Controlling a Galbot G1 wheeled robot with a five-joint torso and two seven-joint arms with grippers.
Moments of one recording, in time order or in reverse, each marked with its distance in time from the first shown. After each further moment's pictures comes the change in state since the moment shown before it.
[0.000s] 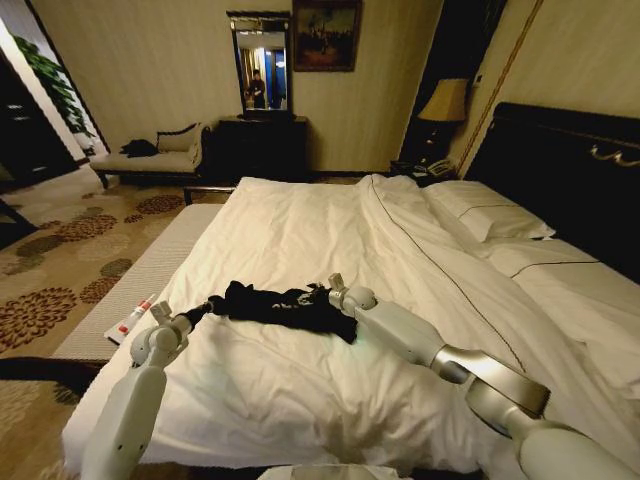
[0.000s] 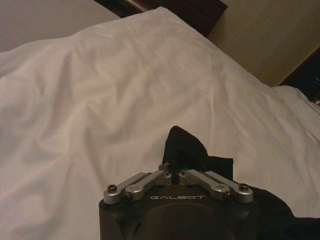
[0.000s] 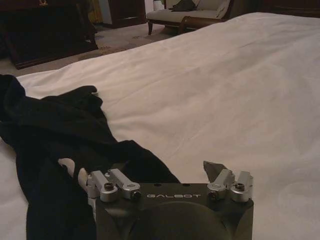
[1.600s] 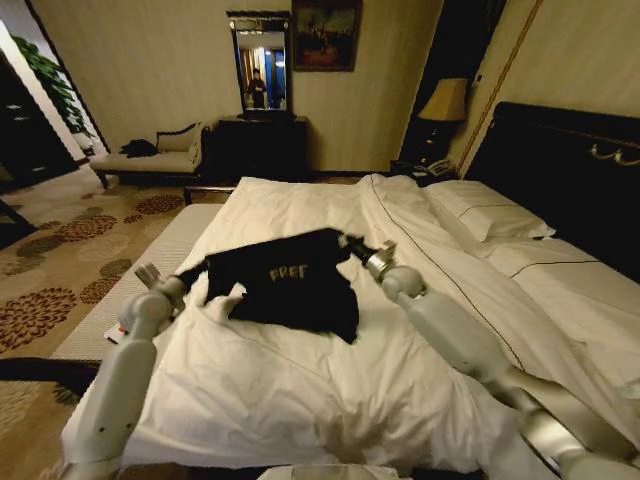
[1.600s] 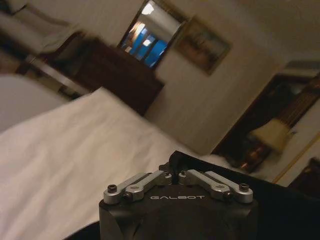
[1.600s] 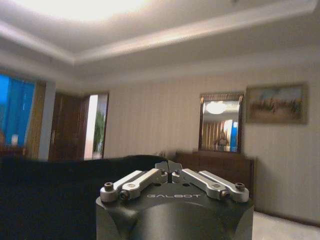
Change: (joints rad) left arm -0.173 0.115 -0.012 -0.337 -0.337 -0.017 -0.232; right arm -0.225 -0.308 0.518 0.686 0.025 0.208 0.269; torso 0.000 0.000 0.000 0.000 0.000
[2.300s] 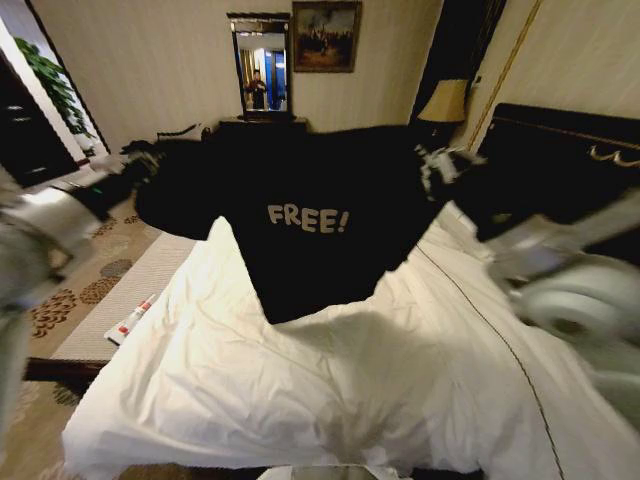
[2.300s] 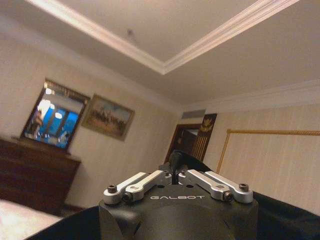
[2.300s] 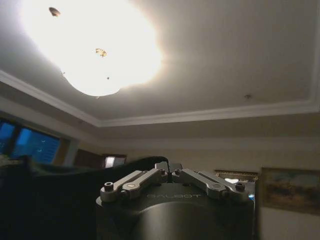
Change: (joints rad) left arm 0.054 0.421 -0.515 -0.450 -0.607 0.005 -0.093; right arm -0.403 -0.513 0.832 0.733 0.587 -0.077 0.234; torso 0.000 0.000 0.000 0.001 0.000
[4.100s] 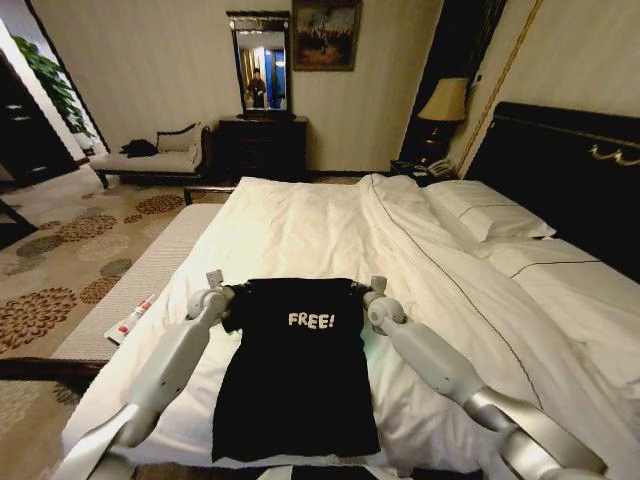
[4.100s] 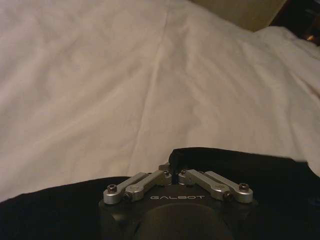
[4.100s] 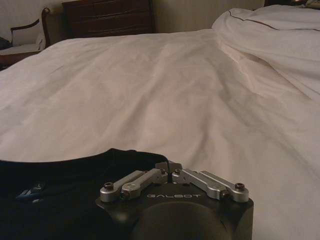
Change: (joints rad) left arm -0.272 -0.548 0.998 1.026 0.901 0.016 0.132; right arm 0.357 0.757 -0.999 -1.220 -0.450 -0.103 0.153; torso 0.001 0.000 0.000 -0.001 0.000
